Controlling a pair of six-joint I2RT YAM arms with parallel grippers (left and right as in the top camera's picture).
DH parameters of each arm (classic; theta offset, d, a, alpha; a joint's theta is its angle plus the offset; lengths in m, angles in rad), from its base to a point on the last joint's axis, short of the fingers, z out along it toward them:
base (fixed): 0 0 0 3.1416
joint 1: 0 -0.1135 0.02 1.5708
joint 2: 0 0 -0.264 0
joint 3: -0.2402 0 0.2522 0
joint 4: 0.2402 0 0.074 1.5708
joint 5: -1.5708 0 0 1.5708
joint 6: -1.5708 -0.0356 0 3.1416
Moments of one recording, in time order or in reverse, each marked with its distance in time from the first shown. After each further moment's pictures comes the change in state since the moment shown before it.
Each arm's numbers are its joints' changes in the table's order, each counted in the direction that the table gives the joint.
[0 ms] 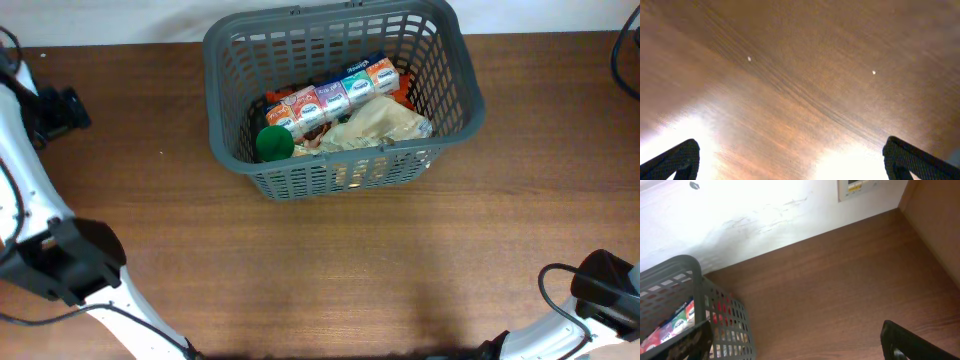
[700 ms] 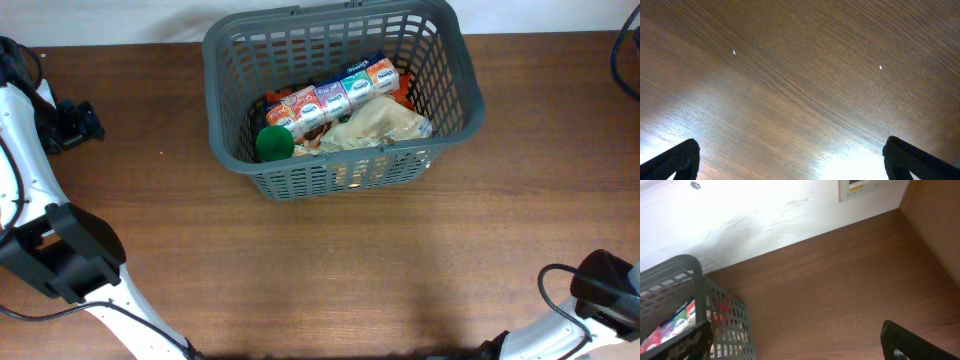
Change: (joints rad) left arm -0.002 0.016 0.143 -0.084 -0.018 0.000; right arm -0.016 -0.008 0.000 0.000 -0.001 0.000
